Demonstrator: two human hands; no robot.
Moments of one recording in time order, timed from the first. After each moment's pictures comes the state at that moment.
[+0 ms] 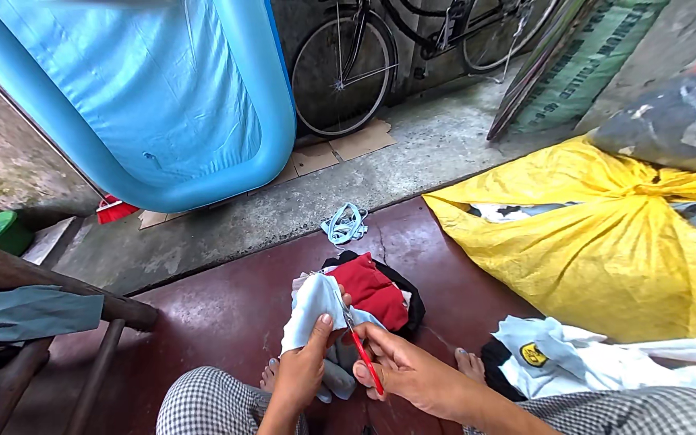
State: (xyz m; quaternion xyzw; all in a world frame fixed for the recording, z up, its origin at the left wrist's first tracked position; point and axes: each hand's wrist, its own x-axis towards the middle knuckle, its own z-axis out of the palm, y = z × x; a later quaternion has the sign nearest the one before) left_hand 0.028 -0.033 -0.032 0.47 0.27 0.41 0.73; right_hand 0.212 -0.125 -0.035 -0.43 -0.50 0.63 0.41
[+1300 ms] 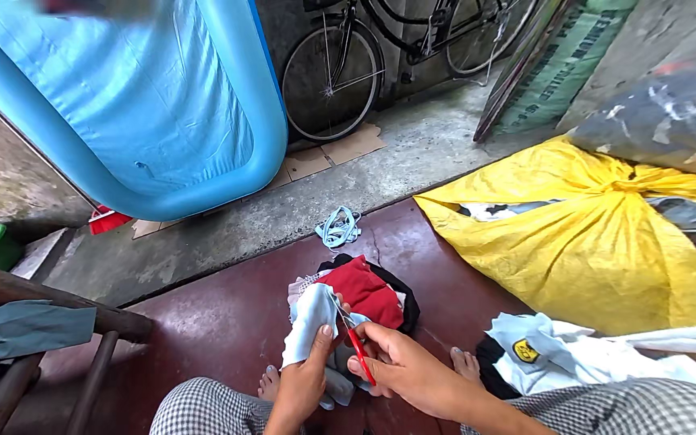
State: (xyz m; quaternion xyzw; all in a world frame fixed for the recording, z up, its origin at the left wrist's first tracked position) left_hand 0.031 -0.041 -0.045 0.50 0.27 0.40 0.72; right_hand 0.216 -0.125 -0.028 -0.54 -0.49 0.57 0.38
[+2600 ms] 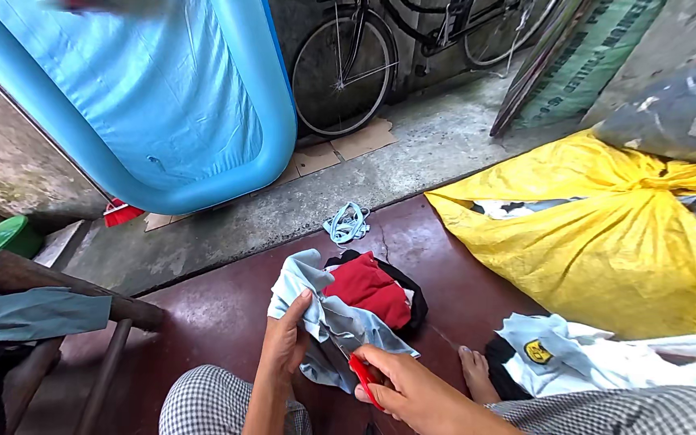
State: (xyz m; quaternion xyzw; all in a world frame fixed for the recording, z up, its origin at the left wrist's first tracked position) left_hand 0.032 0.002 -0.024 0.33 0.38 0.45 0.73; right_hand 0.201 -0.142 -0.032 -0.56 -0.59 0.52 0.26
